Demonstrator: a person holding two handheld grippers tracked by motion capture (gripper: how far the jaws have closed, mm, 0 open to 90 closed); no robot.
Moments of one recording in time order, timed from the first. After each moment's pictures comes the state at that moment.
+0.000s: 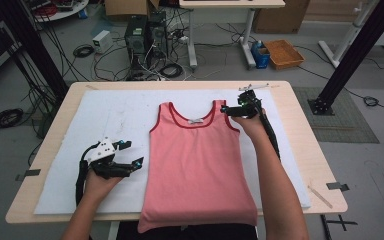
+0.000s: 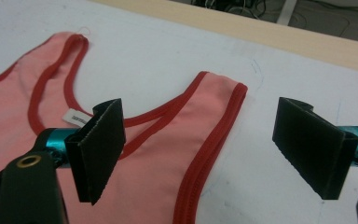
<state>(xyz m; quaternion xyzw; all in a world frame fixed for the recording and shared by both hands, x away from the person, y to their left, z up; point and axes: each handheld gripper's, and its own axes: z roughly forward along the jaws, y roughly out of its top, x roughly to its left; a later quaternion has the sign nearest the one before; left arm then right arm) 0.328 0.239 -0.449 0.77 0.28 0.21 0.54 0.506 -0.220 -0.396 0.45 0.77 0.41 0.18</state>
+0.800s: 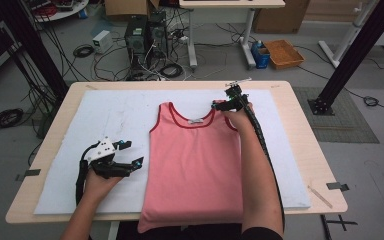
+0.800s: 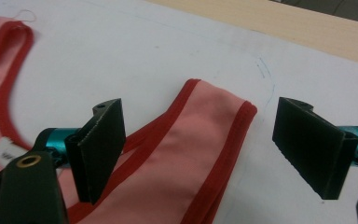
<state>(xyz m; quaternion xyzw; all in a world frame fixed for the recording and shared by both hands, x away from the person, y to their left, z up) 0.330 0.240 -0.449 0.77 0.28 0.20 0.54 0.558 -0.188 -0.421 0.48 0.78 0.36 0.18</state>
